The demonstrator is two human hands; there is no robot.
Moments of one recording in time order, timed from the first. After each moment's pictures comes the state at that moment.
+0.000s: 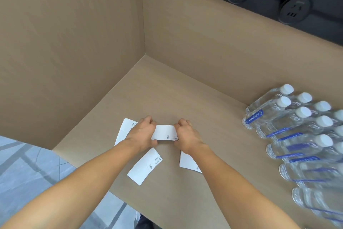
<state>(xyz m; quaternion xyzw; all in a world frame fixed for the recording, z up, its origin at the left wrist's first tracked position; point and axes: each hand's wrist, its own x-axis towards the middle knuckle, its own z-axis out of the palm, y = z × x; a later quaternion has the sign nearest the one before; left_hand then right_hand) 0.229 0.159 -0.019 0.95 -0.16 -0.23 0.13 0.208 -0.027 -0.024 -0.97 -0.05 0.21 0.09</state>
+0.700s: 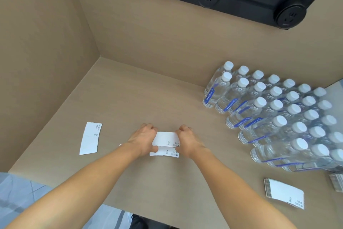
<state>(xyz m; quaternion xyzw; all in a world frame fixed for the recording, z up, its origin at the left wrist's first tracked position) 0.185 0.052 -0.019 0.92 -0.30 -0.26 0.07 0.115 -0.127 -0.018 -0.96 0.07 0.23 0.13</state>
